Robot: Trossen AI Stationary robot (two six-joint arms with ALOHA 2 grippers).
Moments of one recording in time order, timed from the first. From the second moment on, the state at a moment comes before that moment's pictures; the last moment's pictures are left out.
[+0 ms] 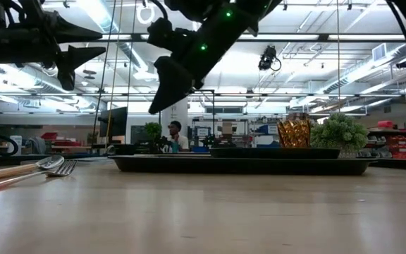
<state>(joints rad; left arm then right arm) 0.05 0.18 0.01 0.39 -0.22 -0.53 0.07 2.06 1.55 -0.27 0.36 -0.11</state>
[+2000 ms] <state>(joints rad) -0.52 1.04 0.50 -0.23 -0.51 -1.36 0.15 1.65 0.67 0.59 0.45 -0.36</state>
